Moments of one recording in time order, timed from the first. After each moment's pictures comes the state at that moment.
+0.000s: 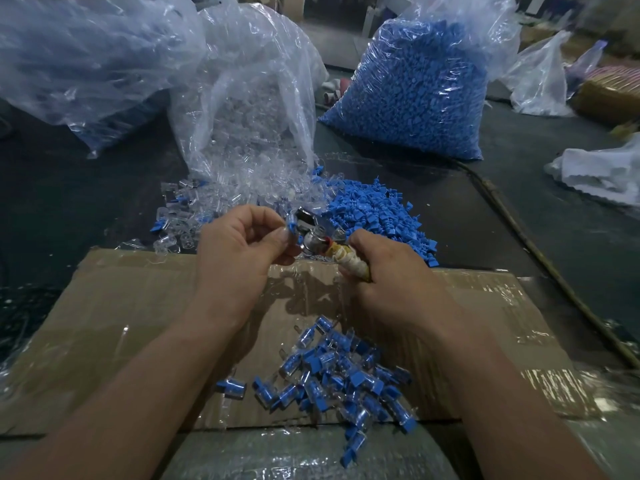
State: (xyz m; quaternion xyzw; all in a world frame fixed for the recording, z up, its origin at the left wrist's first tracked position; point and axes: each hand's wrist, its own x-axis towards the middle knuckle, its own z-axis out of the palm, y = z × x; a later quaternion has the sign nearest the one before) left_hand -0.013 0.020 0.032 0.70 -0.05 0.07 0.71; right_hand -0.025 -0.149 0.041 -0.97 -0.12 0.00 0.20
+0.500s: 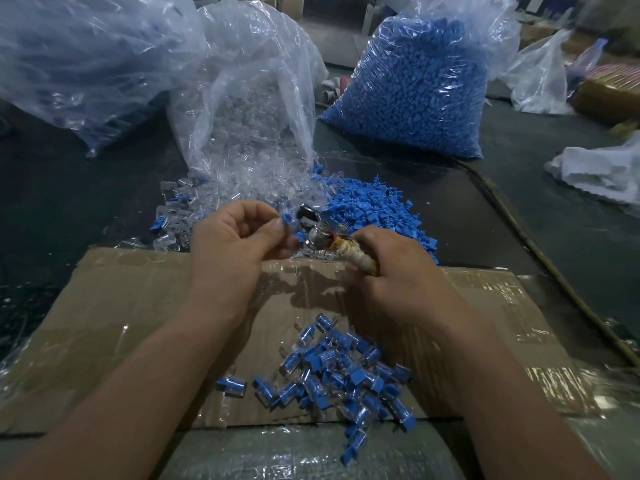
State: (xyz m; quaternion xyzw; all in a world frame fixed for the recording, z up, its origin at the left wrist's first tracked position) left_hand -0.011 0.022 0.033 0.66 -0.01 0.06 0.75; right_hand -0.020 -0.158 0.037 -0.97 -0.12 -0.01 0.21
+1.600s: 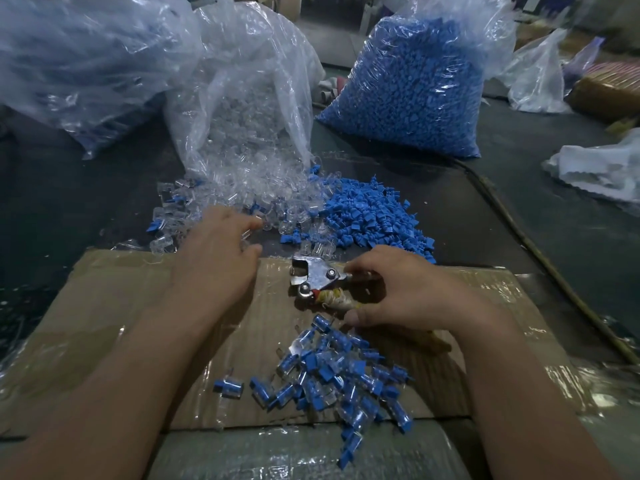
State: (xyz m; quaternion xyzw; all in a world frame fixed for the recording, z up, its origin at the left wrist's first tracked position) left_hand 0.013 0.041 0.012 0.95 -0.03 0.09 0.30; right_hand -0.023 -0.171 0.049 -0.97 -0.12 0.16 0.16
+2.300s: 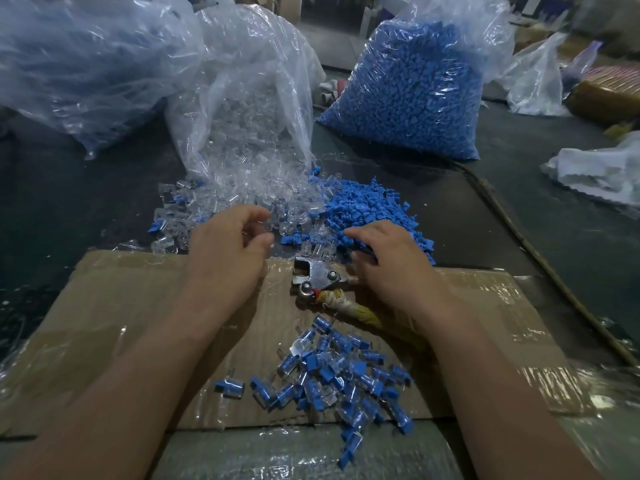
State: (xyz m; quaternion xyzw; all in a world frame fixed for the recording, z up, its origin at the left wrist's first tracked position) left_hand 0.004 0.032 0.020 0.88 -0.04 0.12 0.46; right_hand -0.001 -0.164 0.024 -0.98 -0.06 -0.03 0.16
